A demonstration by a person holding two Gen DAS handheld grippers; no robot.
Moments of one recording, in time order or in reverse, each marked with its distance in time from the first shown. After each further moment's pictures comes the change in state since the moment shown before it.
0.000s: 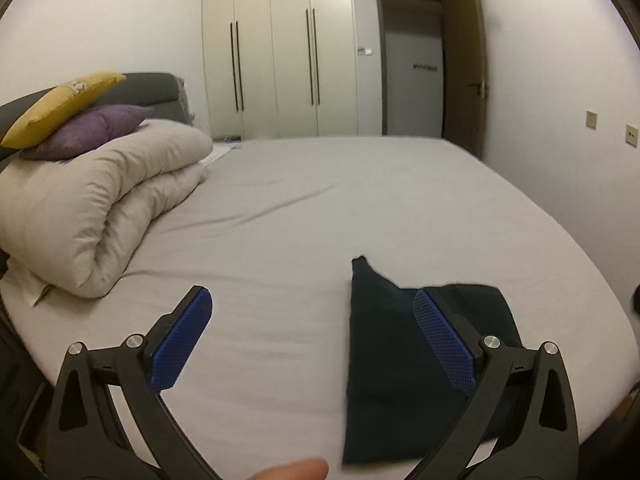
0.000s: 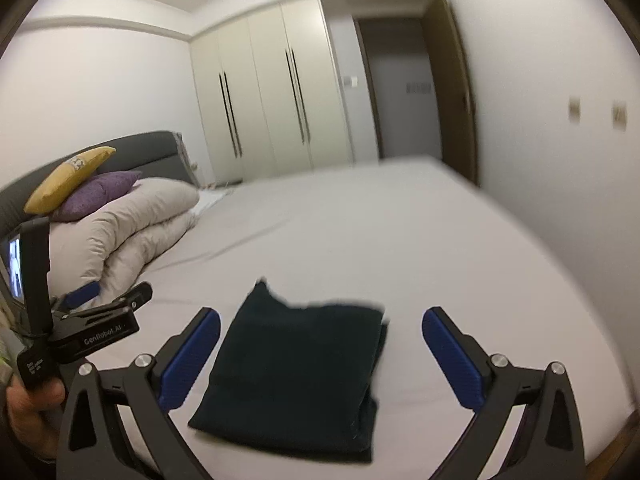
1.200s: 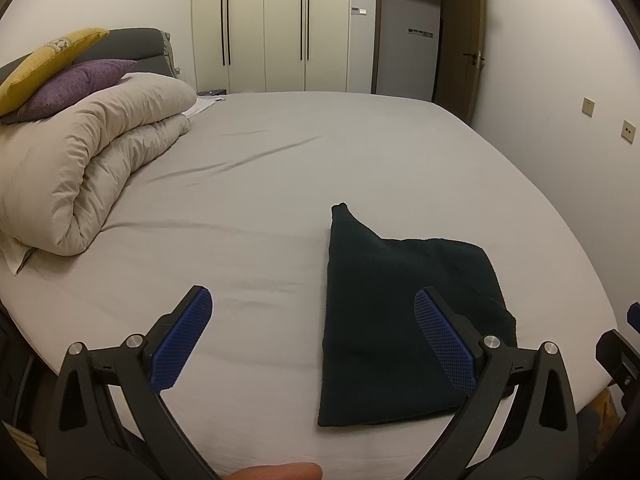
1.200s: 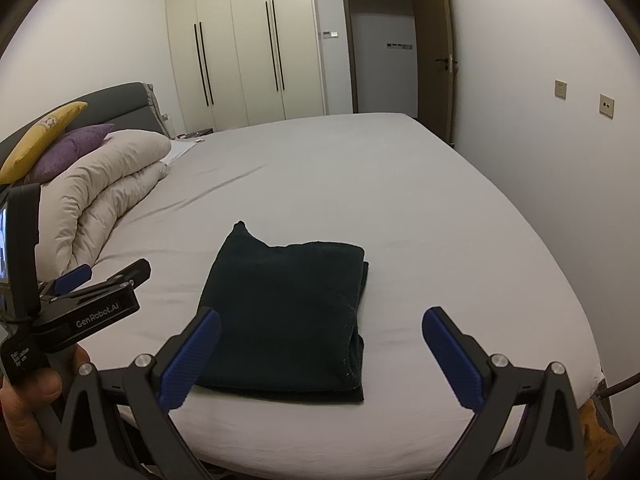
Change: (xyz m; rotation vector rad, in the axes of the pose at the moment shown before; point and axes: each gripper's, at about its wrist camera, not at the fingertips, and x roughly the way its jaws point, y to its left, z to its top) left arm 0.048 -0.016 -0.031 -0.034 0.153 -0.075; right arm 0.013 0.013 -0.025 0.027 0.269 -0.100
